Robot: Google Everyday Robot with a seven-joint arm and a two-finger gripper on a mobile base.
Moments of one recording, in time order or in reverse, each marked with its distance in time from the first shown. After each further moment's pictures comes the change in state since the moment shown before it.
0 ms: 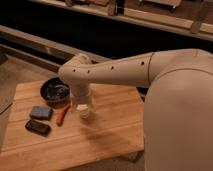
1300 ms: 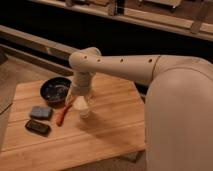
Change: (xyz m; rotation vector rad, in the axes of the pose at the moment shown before) arm -0.043 0.025 -0.020 -0.252 0.053 -0.031
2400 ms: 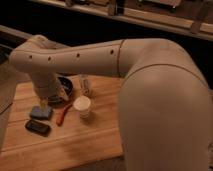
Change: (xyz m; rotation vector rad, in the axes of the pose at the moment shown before) arm 0.055 0.124 -0.024 0.279 -0.016 -0.536
